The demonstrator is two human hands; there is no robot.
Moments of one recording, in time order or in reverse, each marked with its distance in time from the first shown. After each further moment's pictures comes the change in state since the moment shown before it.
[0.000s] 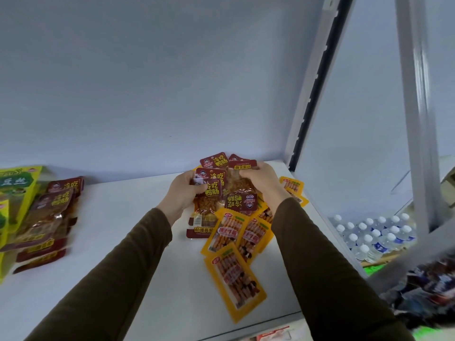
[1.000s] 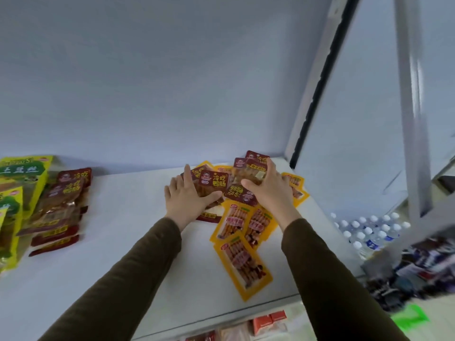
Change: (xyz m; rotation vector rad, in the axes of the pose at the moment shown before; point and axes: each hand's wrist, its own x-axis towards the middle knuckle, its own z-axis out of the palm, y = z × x) left_hand -0.043 -0.021 -0.008 0.701 0.141 0.084; right_hand -0.073 0.007 -0.004 -0.752 0.179 -0.170
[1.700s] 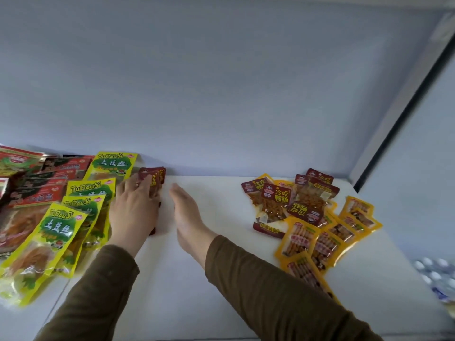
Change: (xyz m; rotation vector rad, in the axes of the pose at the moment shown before) left_hand -0.058 -0.163 -0.159 0.335 0.381 -0.182; right_hand -0.129 -0.261 0.152 1.205 -0.737 0.058
